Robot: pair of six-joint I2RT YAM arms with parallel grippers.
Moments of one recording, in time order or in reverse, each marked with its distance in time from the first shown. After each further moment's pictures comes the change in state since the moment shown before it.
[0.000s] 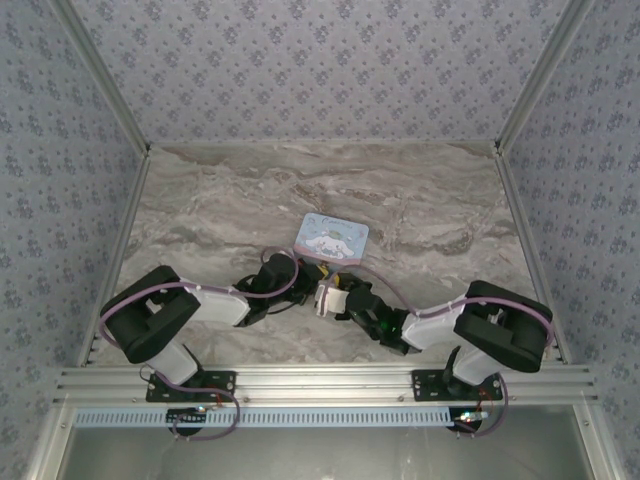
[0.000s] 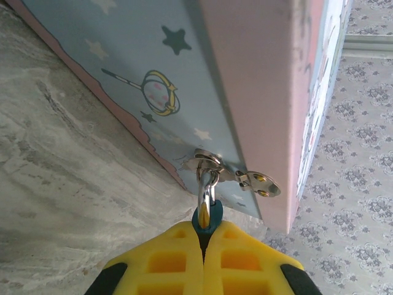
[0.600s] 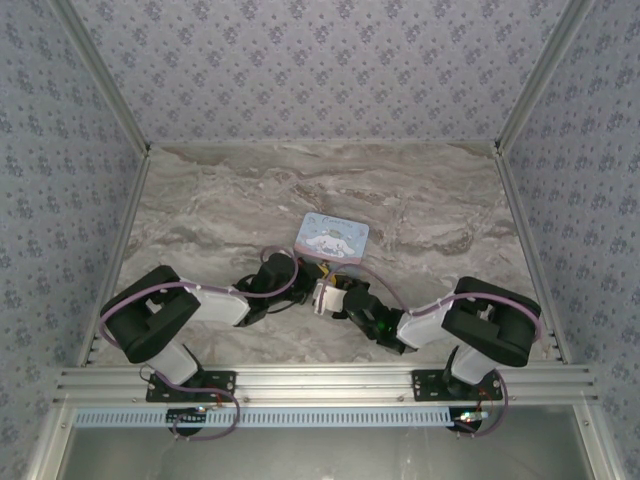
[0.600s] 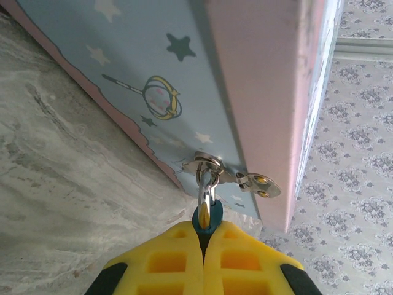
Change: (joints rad) left arm 0.005 0.000 0.000 0.014 0.000 -0.011; right arm -0.003 0.064 0.013 0.062 0.018 0.026
